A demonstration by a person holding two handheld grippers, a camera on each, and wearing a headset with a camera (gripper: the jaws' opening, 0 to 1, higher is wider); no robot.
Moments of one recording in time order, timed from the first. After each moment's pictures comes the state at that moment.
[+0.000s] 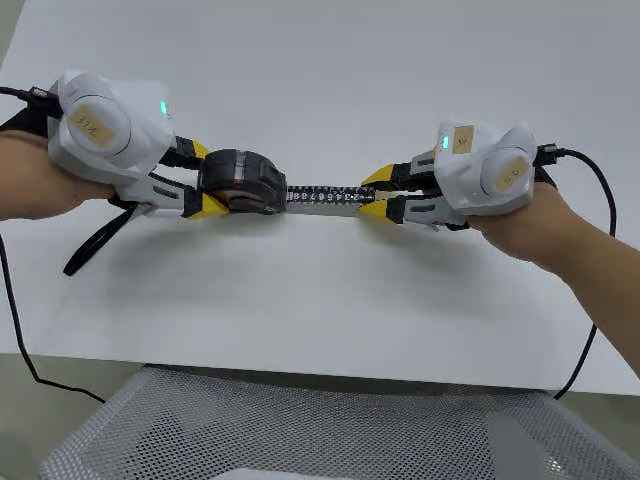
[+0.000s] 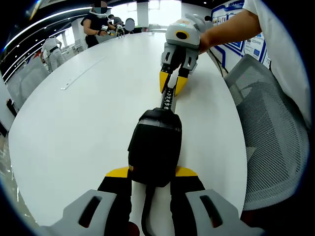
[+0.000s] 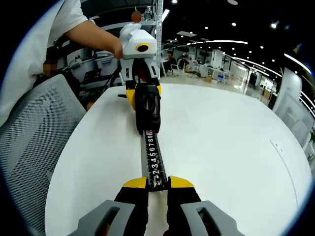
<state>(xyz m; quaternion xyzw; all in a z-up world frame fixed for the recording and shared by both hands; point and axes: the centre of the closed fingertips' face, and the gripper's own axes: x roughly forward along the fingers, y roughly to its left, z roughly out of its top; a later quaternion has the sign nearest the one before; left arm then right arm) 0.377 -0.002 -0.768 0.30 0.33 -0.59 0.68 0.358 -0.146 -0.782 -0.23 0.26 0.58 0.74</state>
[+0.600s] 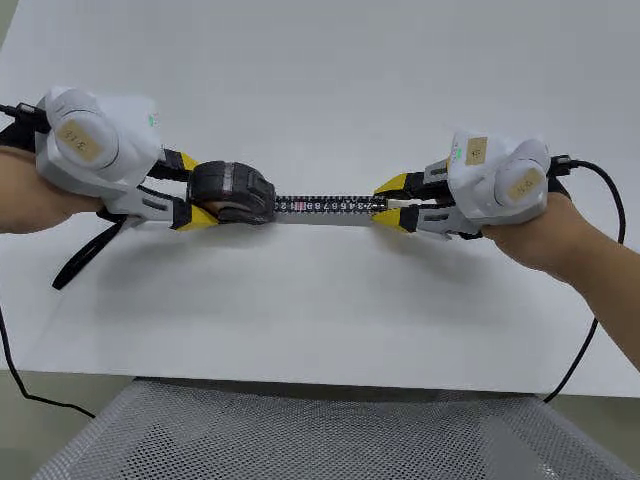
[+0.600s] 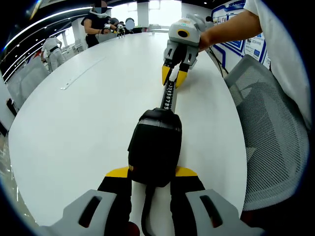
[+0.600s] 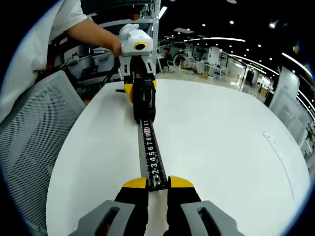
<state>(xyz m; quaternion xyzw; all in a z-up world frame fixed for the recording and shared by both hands) 0.377 -0.002 -0.769 0.29 0.33 -0.59 0.68 0.356 -0.177 -0.781 -0.24 0.27 0.56 0.74</state>
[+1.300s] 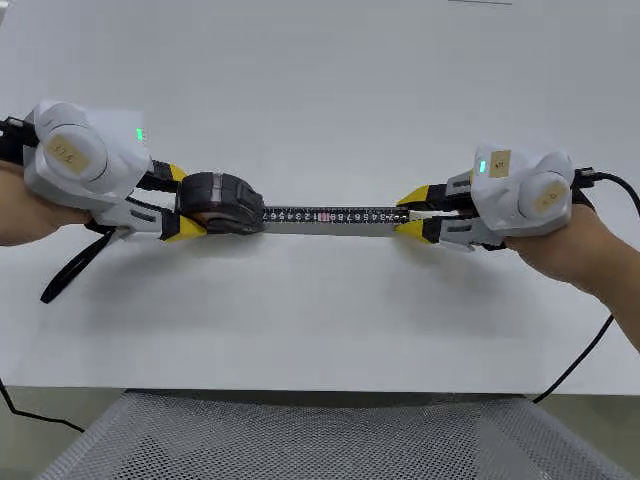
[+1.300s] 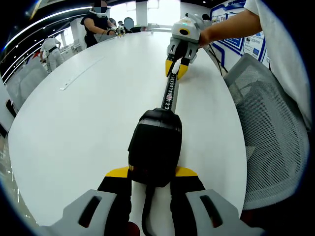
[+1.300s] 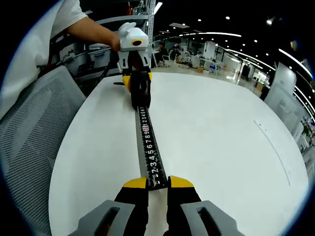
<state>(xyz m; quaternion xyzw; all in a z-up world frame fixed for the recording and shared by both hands) 0.377 -0.003 -0.769 0.30 0.33 -0.59 0.67 0.347 -0.221 -0.782 -0.25 0.30 0.54 0.75</state>
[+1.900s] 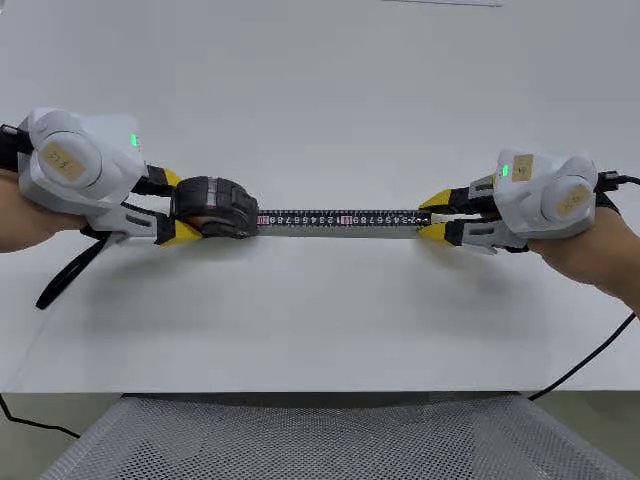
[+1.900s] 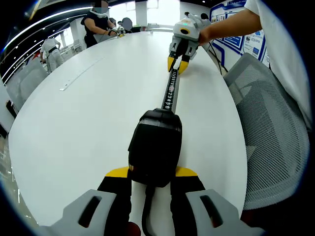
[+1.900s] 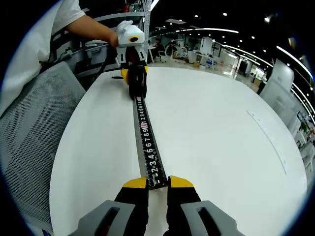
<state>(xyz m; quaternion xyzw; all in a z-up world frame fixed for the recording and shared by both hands) 0.377 -0.003 -0.769 0.30 0.33 -0.59 0.67 0.340 -0.253 -0.783 -0.26 0.31 0.52 0.75</state>
